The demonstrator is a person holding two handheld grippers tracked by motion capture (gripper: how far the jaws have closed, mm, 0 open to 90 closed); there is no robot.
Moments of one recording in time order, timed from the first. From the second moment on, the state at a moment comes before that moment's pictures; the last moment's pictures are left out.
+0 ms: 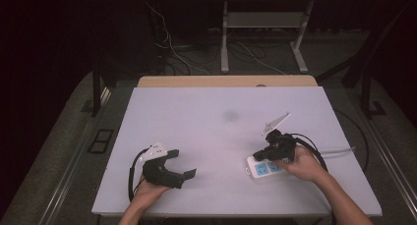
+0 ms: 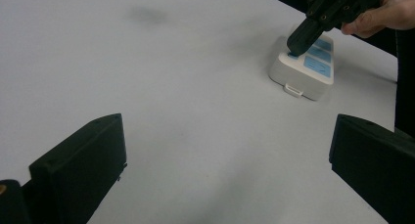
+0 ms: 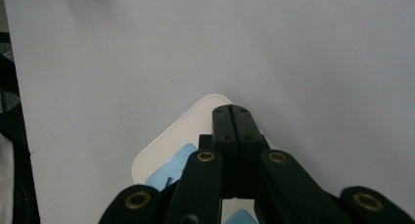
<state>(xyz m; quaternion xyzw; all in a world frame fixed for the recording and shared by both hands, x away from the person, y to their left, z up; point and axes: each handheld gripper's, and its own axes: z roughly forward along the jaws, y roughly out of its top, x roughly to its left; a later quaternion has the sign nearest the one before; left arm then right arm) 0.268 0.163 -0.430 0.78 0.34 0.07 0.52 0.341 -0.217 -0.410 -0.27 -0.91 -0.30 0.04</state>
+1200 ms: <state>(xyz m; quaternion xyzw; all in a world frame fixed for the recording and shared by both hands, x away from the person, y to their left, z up) 0.268 0.162 -0.431 0.78 0.34 0.06 0.52 0.344 -0.218 -0.411 -0.26 -0.92 -0.31 0.04</state>
